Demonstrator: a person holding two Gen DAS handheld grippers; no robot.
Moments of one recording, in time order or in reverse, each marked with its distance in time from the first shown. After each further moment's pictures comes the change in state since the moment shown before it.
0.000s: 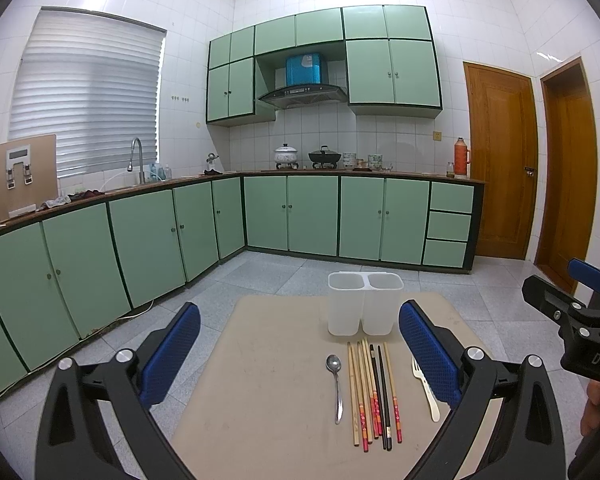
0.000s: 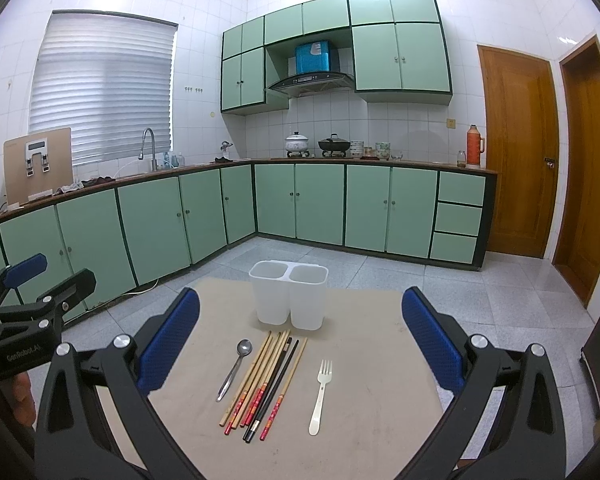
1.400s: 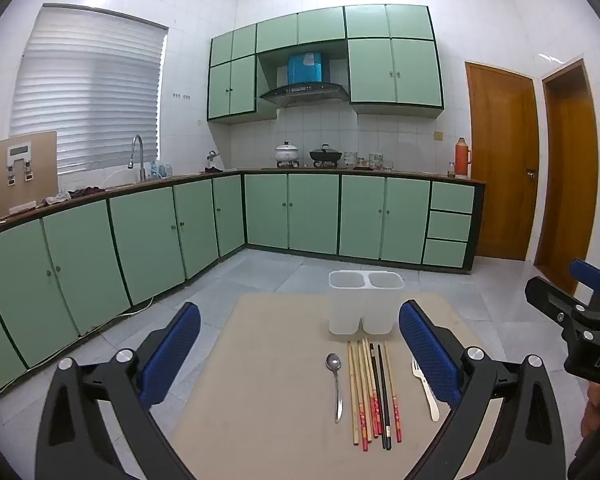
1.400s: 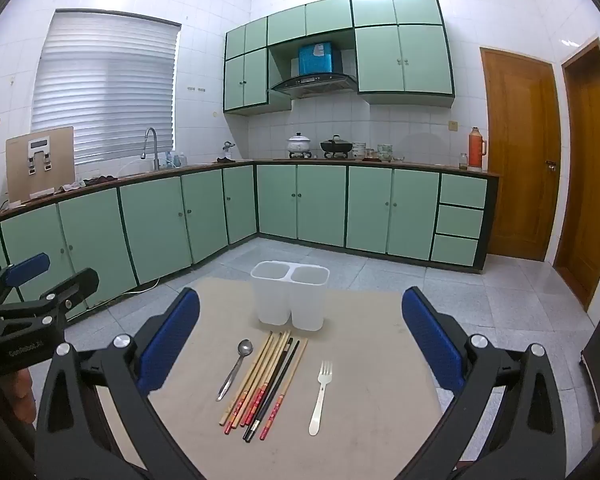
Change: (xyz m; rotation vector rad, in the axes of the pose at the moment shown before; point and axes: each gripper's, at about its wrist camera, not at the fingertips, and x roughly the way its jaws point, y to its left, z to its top) left arm 0.000 0.004 -0.003 -0.011 0.007 -0.002; right arm -0.001 0.004 0.002 -0.009 -0.001 0.005
